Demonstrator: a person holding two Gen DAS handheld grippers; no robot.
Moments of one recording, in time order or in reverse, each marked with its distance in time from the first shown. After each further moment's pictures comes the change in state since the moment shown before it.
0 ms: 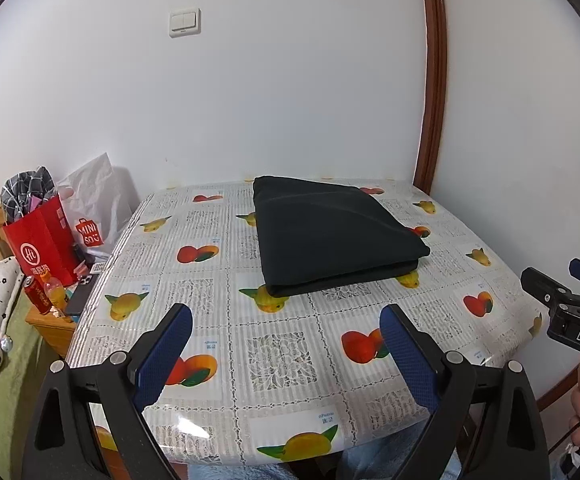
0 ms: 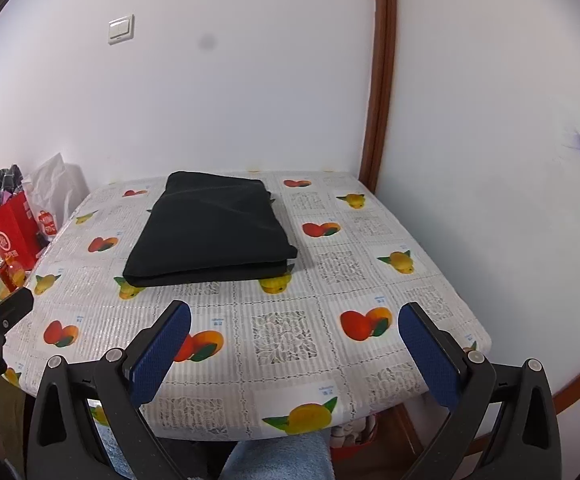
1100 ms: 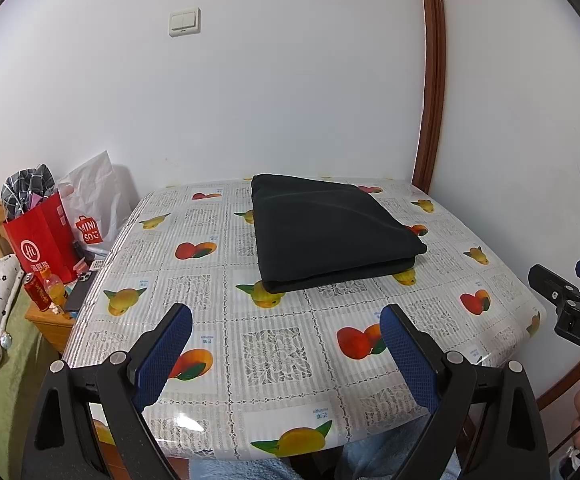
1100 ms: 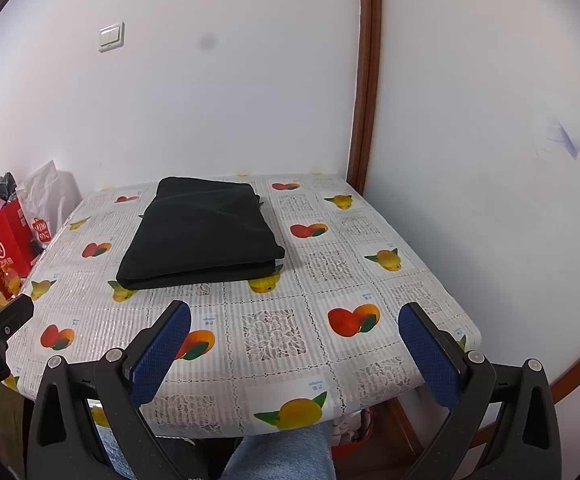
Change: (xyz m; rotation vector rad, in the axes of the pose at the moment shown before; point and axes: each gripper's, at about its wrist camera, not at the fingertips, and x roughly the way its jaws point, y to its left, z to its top) left arm -0.003 -0.007 -0.004 -0.006 0.003 0.001; right arm -0.008 -0.011 -0.003 0.019 -0.014 -0.009
